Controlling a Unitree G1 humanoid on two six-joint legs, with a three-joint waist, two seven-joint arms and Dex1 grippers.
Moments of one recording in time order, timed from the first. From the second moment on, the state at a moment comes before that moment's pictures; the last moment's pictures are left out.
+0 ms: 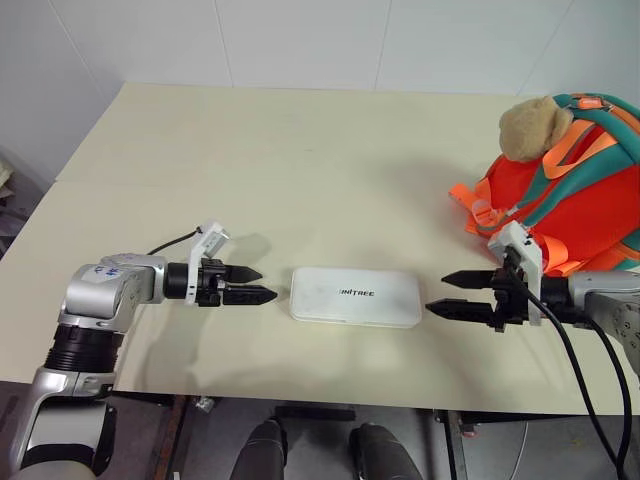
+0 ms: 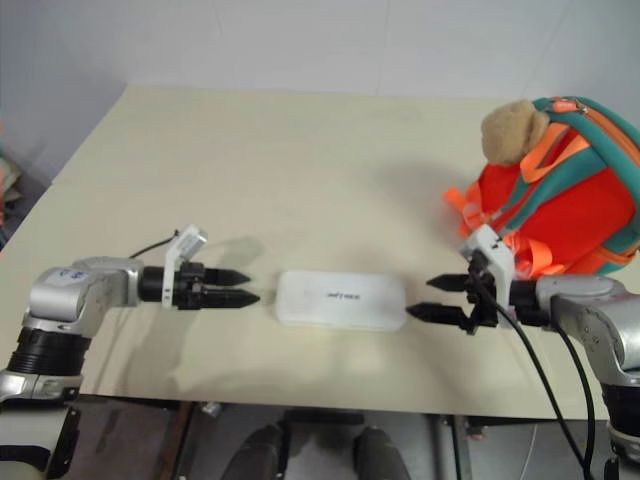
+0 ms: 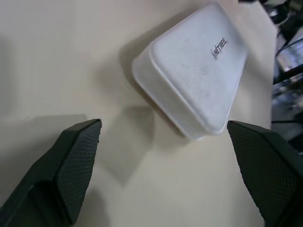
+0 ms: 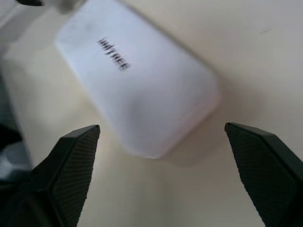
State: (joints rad) left arm -0.62 0.69 -0.05 0.13 -0.47 1.06 -1.09; right arm -0.38 -0.92 -0.14 -0.30 0.69 1.14 0.96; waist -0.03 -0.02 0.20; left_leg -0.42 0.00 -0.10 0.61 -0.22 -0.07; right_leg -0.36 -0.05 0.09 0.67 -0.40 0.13
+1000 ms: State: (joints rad) left arm -0.67 0.59 -0.06 0.08 -0.62 1.43 -0.95; right arm -0.45 -0.81 0.03 -0.29 0.67 1.19 0.83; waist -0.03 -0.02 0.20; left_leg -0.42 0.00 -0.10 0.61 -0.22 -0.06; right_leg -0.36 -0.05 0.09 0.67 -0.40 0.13
